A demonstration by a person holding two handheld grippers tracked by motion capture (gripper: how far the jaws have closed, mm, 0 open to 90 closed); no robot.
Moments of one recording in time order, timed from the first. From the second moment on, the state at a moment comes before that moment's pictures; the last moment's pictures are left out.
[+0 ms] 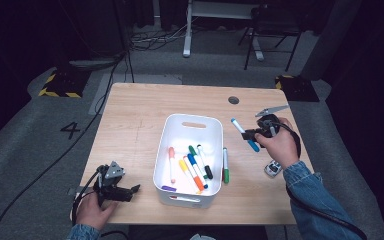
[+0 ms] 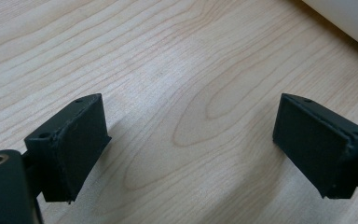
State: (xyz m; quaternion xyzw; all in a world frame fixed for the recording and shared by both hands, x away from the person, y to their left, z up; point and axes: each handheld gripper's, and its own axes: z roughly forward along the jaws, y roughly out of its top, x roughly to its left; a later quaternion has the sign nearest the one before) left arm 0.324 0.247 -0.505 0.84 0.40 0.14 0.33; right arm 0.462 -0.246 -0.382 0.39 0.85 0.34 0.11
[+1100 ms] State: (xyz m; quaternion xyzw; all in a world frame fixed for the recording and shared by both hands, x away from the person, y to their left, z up) left arm 0.324 0.248 -0.505 0.84 0.40 0.15 0.33; right arm 0.399 -0.153 -0.316 0.22 0.89 0.39 0.08
